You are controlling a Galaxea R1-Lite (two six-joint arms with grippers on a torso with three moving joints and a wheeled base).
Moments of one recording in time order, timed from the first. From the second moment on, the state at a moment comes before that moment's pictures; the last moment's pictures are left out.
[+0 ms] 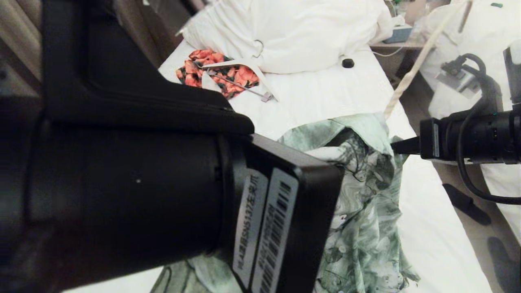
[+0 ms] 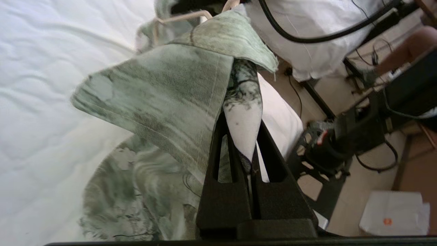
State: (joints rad) left arm -1.32 1.44 -1.43 0.31 0.29 -0.18; right arm 0.37 1.48 -1.30 0.29 0.22 0.30
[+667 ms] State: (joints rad) left arm -1.35 1.52 -1.50 0.36 0.29 -0.19; right arm 0.47 1.35 -1.31 0.39 0.23 0.11
